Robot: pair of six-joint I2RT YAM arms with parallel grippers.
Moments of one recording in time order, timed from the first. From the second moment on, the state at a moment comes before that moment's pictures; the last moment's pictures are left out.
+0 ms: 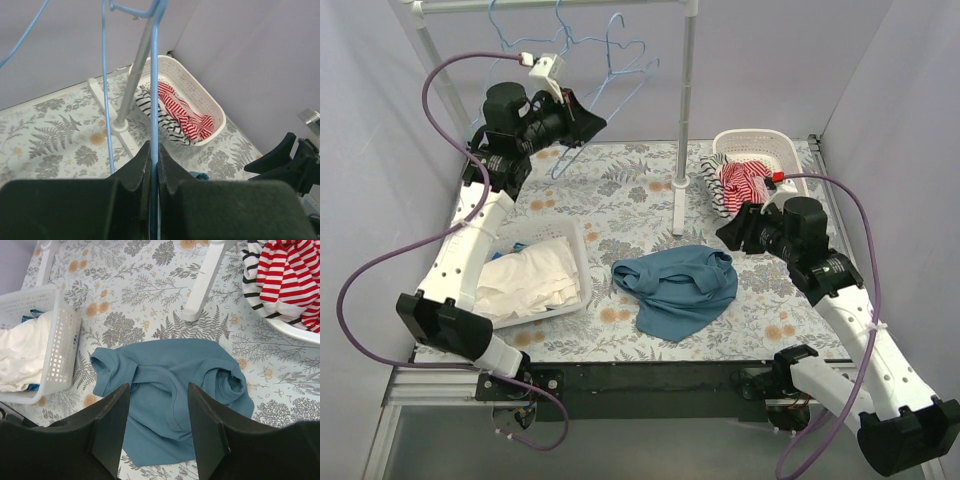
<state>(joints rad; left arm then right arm) -0.28 1.53 1.78 -0.34 0.49 -0.32 0.34 0.89 0.88 -0.44 -0.23 0.39</state>
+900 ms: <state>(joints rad) -0.53 0.76 1.00 -0.53 0.48 -0.44 0.93 0.92 0.63 -0.51 0.27 0.58</state>
